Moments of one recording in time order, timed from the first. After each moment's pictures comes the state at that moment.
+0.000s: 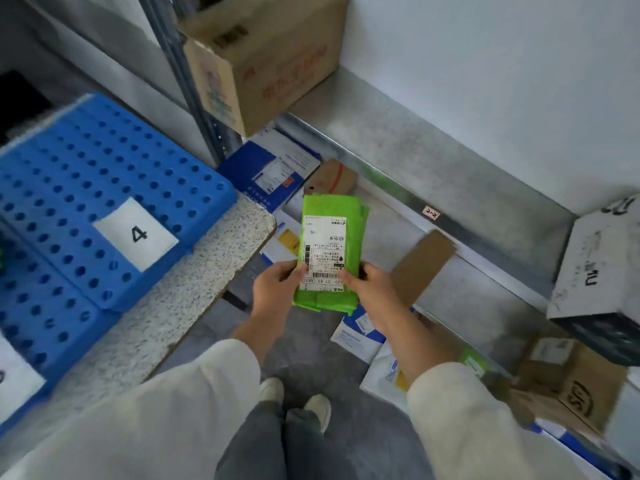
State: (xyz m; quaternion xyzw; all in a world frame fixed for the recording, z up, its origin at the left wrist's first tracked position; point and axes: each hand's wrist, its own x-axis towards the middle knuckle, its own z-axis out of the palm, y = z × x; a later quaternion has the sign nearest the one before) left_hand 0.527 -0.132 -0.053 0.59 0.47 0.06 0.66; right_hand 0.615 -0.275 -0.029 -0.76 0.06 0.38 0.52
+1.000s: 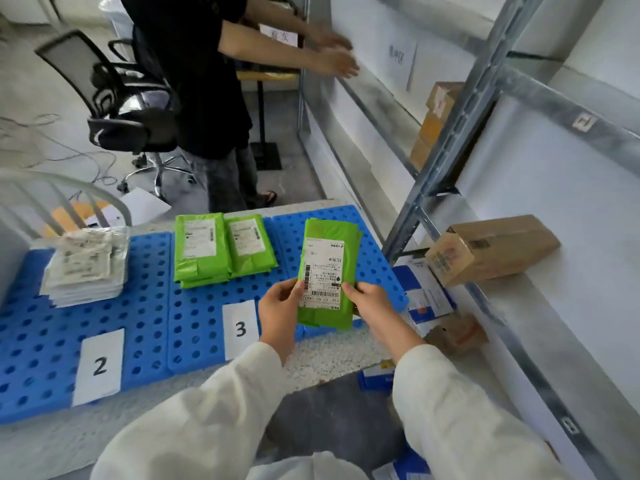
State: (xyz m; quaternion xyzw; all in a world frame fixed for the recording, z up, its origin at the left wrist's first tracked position) left_hand 0.326 0.038 0.129 0.37 0.53 0.43 0.63; right_hand 0.484 -0.002 0.140 -0.75 -0.29 0.45 0.39
